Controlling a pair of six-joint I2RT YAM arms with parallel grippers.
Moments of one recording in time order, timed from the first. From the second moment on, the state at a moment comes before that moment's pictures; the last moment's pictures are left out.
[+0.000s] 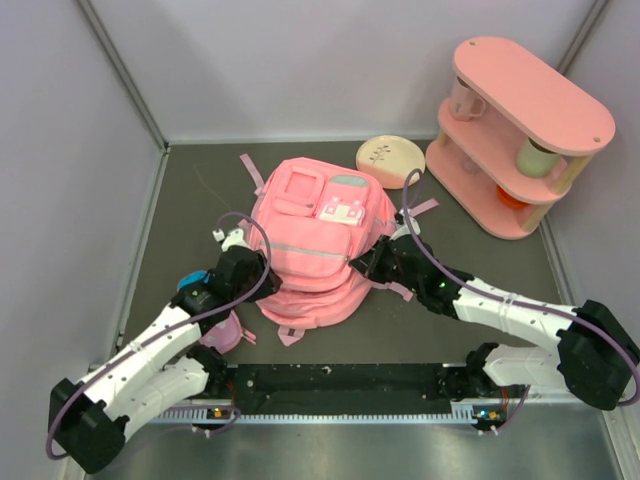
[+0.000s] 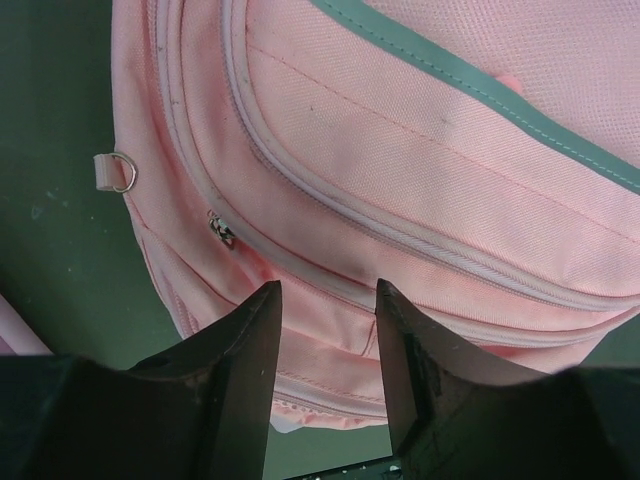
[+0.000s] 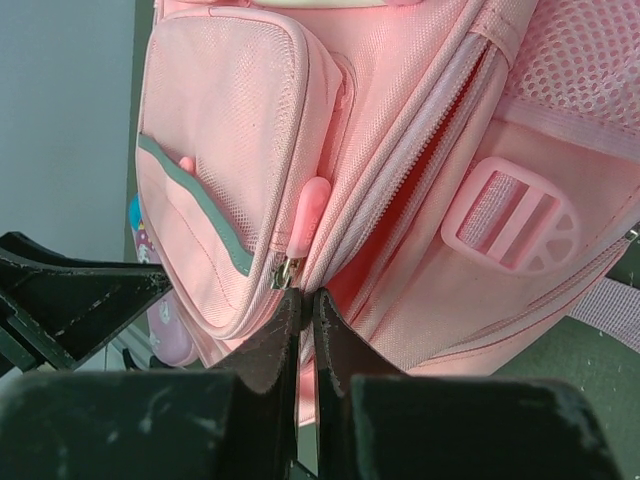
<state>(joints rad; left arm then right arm) -0.60 0.83 0.58 -0.51 -0.17 -0.80 0.82 1.18 0.60 0.12 0.10 0.96</state>
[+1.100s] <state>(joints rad) -0.60 0.86 0.51 -0.48 -0.25 -0.82 0.82 1.16 0.61 0.12 0.09 0.95</state>
